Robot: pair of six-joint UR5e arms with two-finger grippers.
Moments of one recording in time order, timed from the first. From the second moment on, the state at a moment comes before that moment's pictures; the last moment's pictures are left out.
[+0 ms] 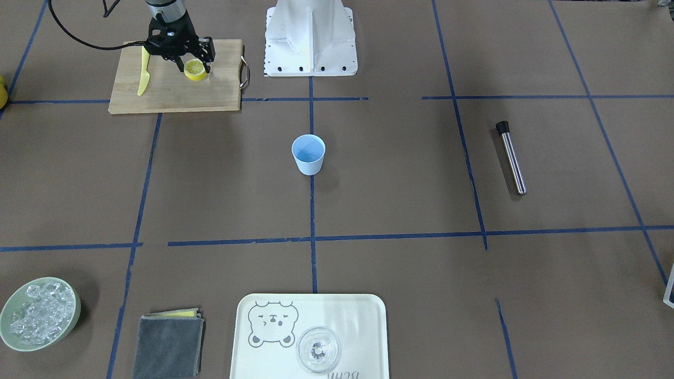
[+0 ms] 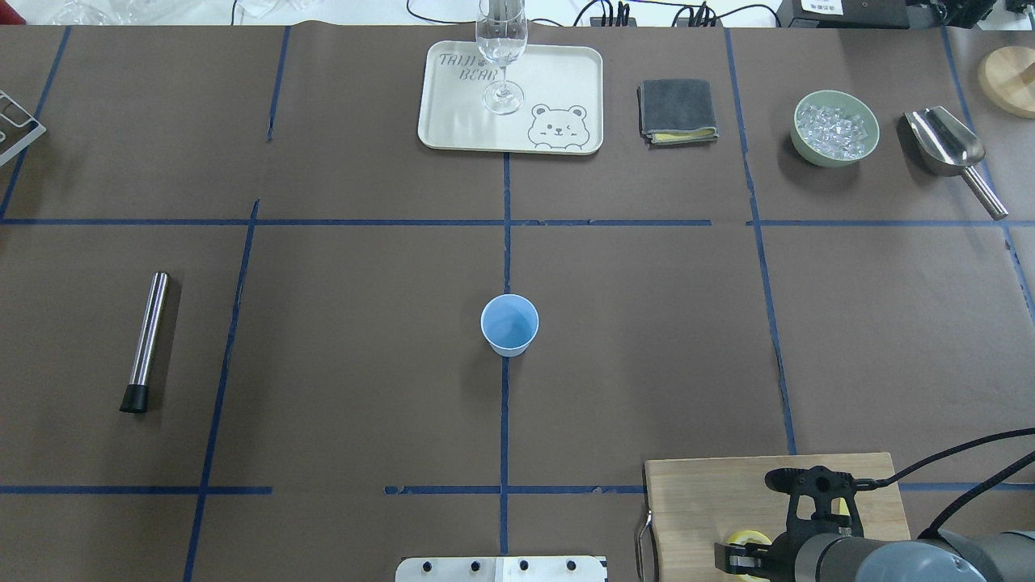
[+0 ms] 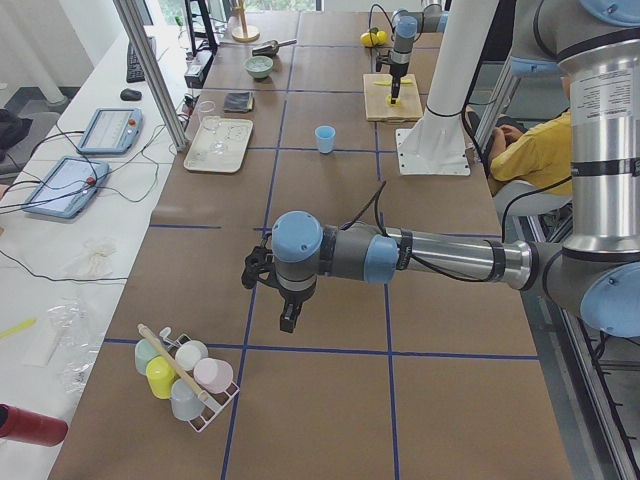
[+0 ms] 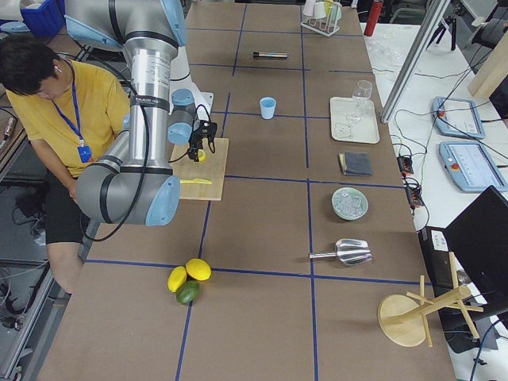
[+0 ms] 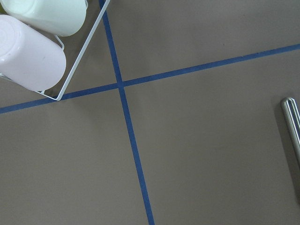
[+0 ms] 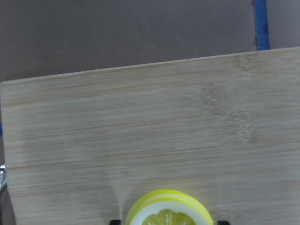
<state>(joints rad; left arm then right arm) -1.58 -1.43 -1.82 -1.58 -2.44 0.14 -0.04 -1.76 2.21 -1.22 1.51 1.69</state>
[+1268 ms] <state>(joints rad) -1.58 -1.39 -1.85 -1.58 -2.46 0.15 -0.03 -1.78 2.24 -1.23 1.51 1.70</state>
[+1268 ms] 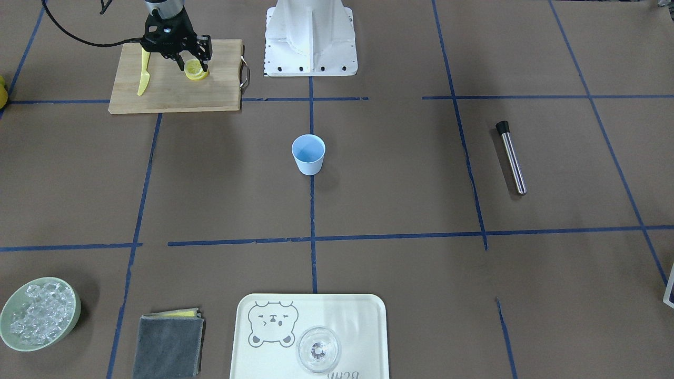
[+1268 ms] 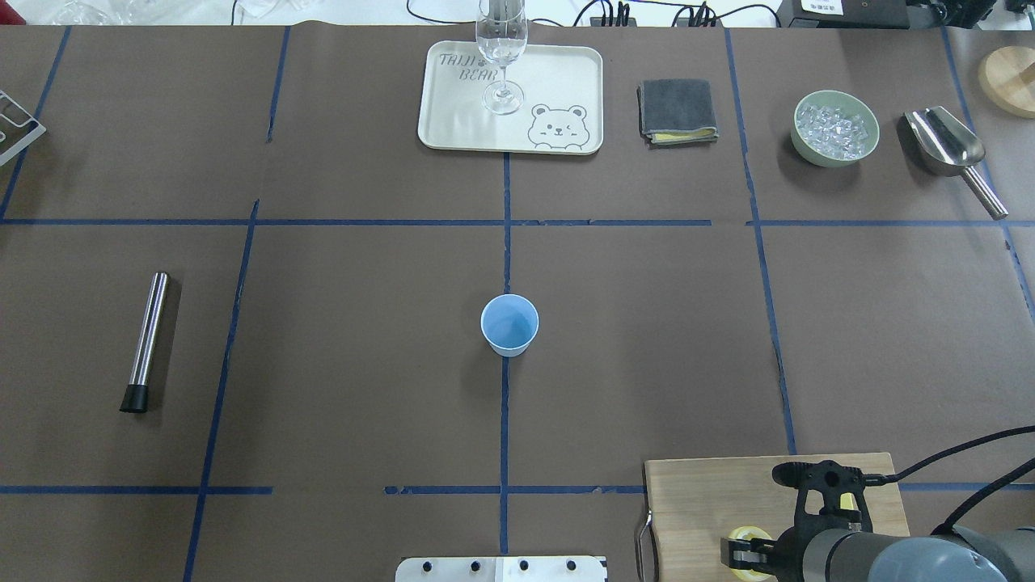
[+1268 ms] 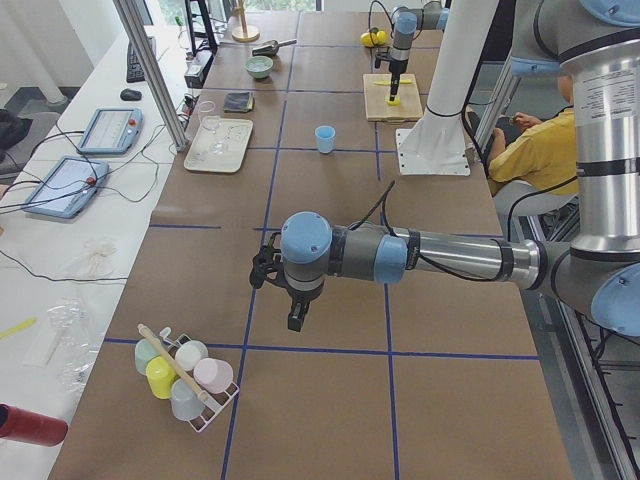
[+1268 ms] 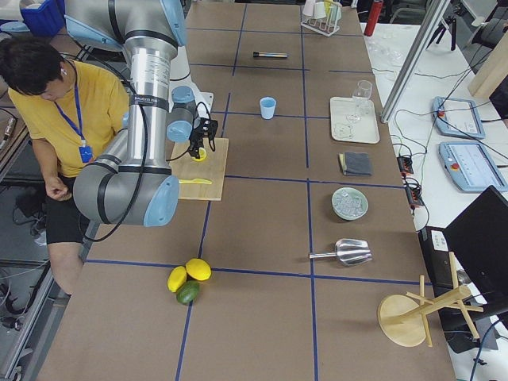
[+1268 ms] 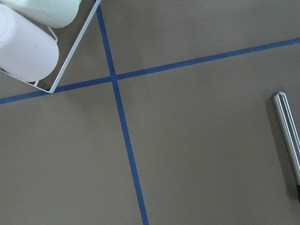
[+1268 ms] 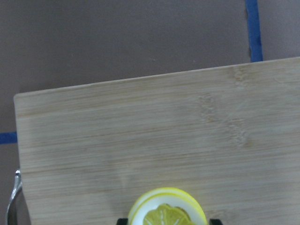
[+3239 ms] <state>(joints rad) -1.58 -1.38 -1.85 -1.58 -2.47 0.15 0.32 -1.05 2.03 -1.61 1.66 1.70</state>
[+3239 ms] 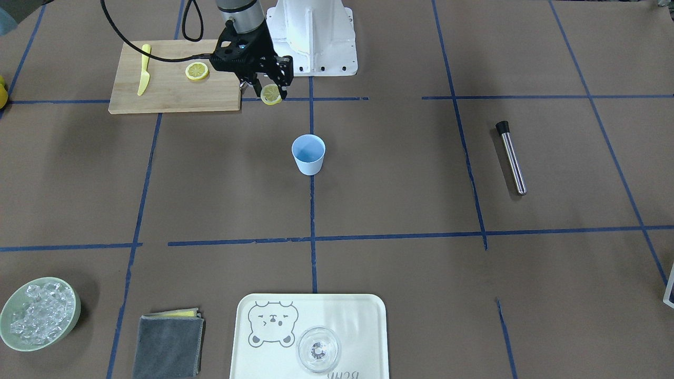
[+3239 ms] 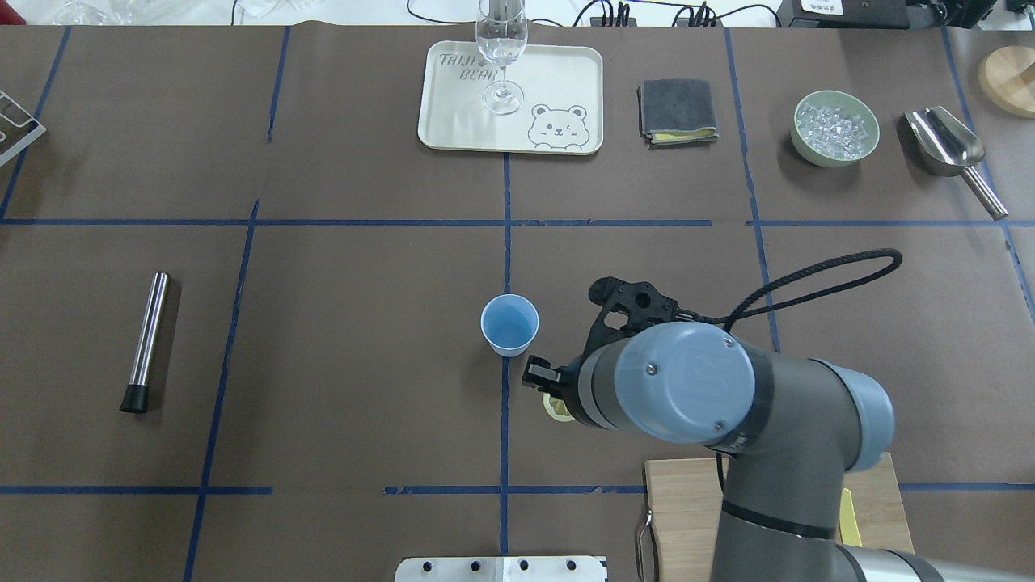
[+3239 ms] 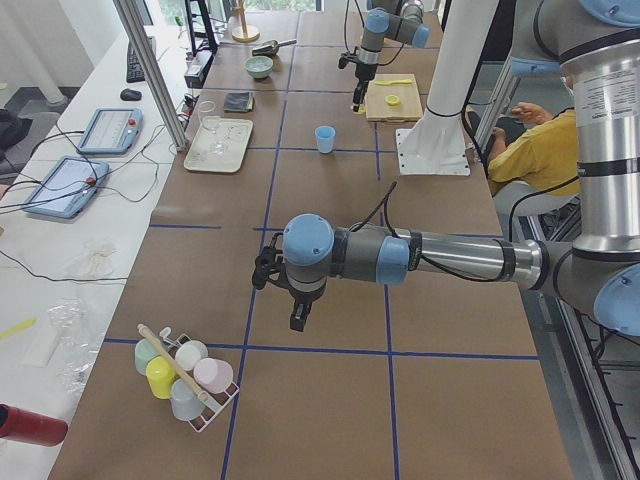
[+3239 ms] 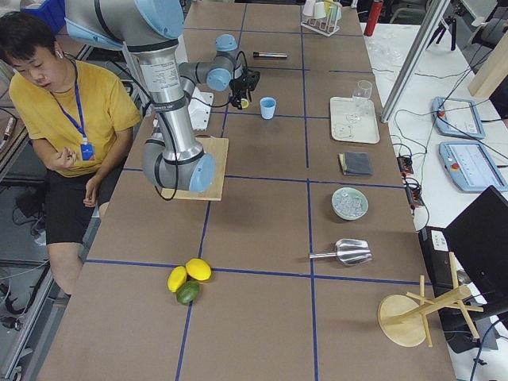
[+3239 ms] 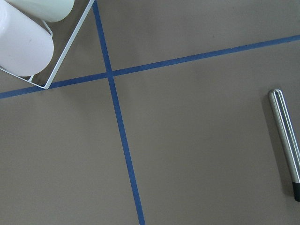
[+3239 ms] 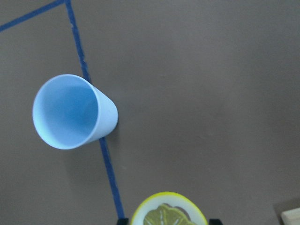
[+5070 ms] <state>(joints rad) -1.58 -1.35 -1.89 -1.58 -2.48 0.14 0.41 -0.85 1.71 -1.49 1.66 1.70</state>
